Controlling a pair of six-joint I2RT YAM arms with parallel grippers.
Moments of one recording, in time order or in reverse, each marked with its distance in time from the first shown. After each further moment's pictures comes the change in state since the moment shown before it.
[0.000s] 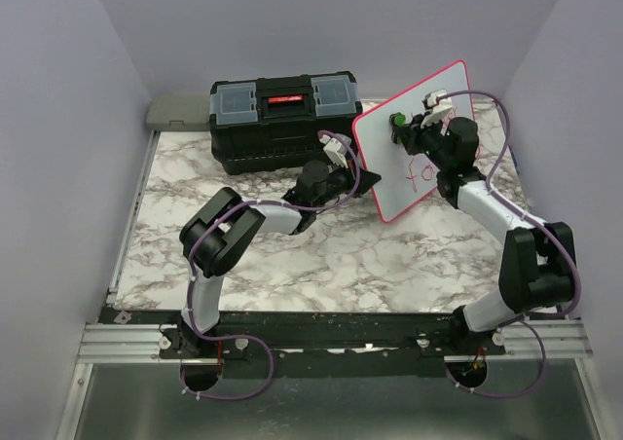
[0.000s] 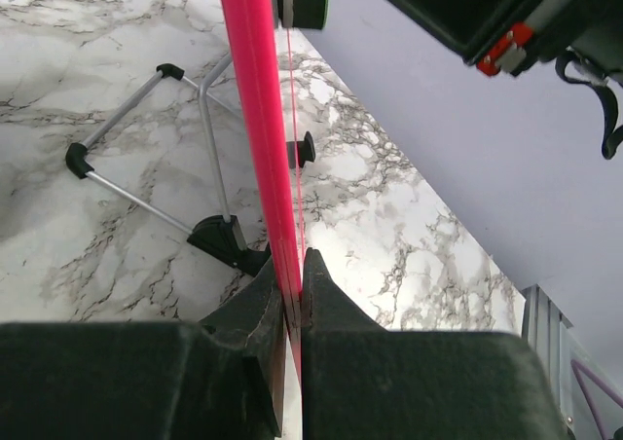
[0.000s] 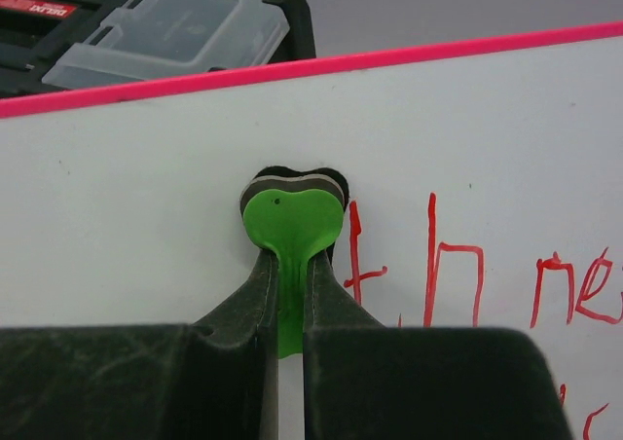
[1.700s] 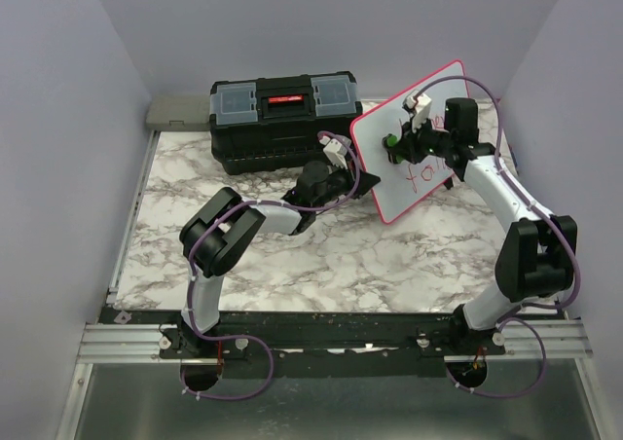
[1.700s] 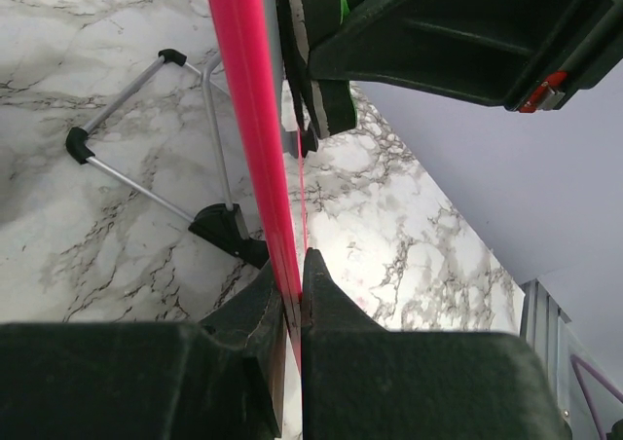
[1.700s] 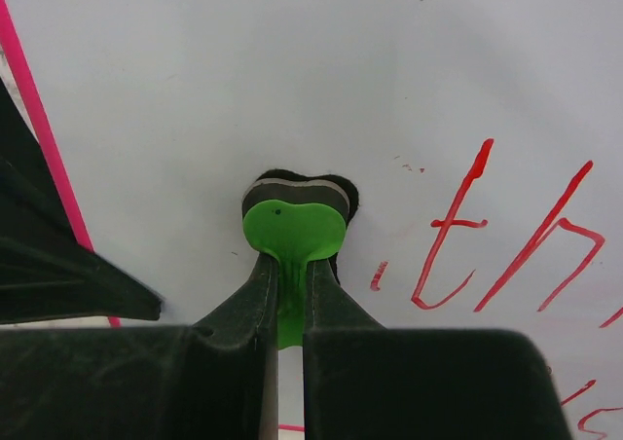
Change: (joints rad) left arm 0.000 0.000 -0.005 -0.013 0.006 -0.009; right arm -0.032 0.082 0.314 -0.693 -0.287 -0.376
